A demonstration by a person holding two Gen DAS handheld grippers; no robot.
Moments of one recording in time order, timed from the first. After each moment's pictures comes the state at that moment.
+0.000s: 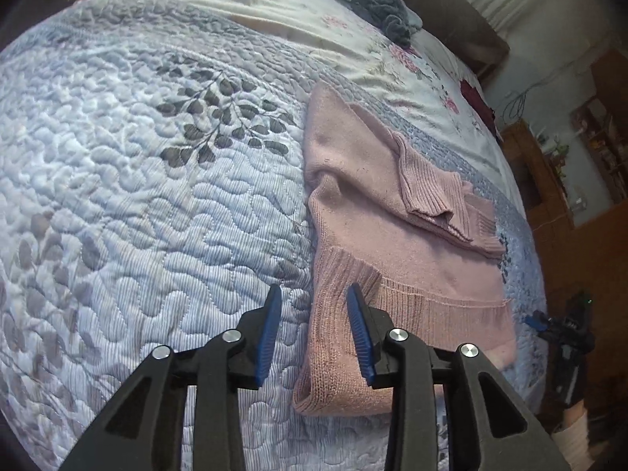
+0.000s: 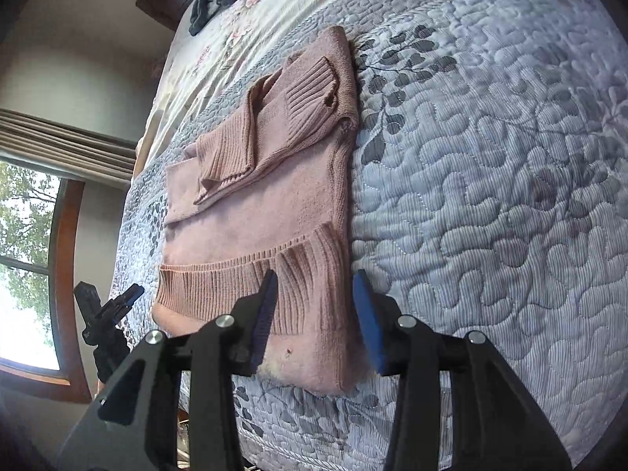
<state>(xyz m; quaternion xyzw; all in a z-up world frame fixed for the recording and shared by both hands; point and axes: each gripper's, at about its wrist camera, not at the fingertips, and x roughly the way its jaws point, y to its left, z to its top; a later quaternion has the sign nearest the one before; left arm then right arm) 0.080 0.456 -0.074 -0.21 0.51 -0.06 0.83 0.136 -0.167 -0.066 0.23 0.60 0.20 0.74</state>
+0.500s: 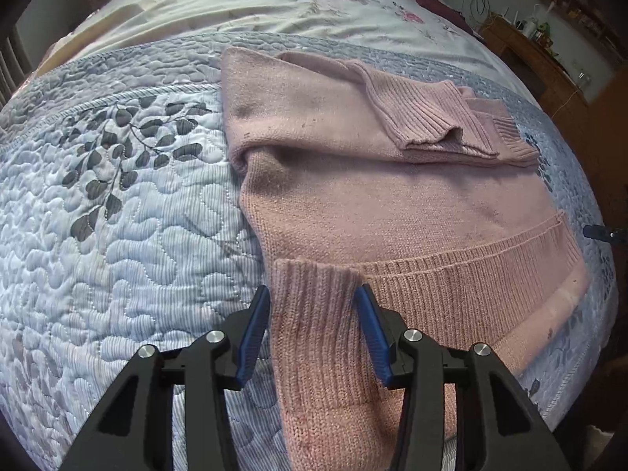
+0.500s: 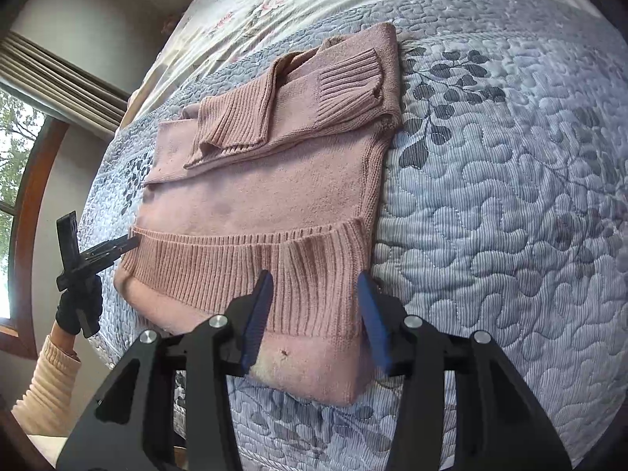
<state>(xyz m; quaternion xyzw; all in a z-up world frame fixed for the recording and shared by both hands) 0.125 0.392 -0.108 -0.05 0.55 -0.11 0.82 0.140 -0.116 -0.066 0.11 0.60 0.21 0.76</state>
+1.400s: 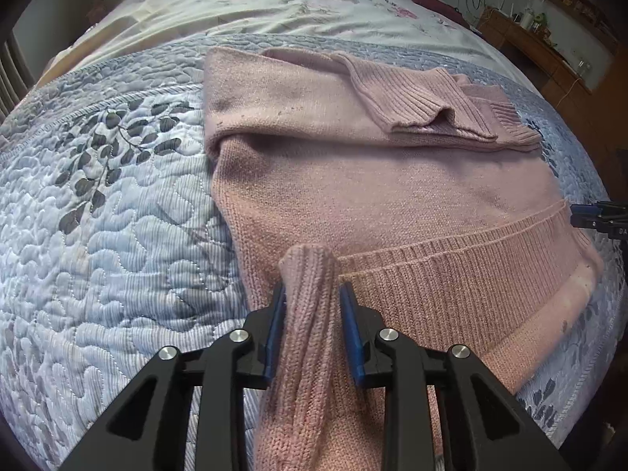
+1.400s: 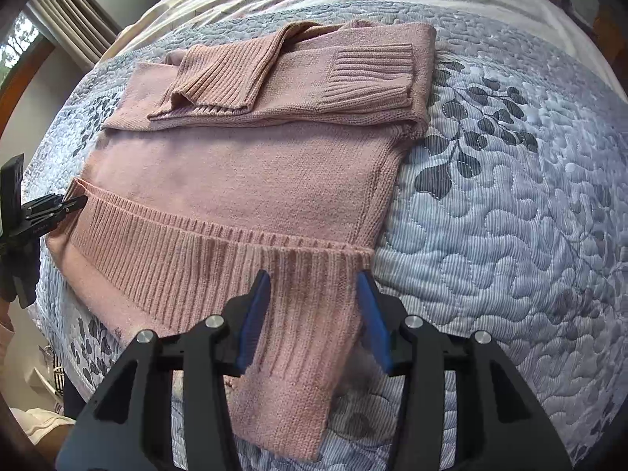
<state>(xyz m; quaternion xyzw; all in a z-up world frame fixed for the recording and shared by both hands) 0.112 0.370 -0.117 -0.03 0.54 -0.10 0.84 0.160 -0.080 -0.097 -0.04 0.59 0.21 0.78</state>
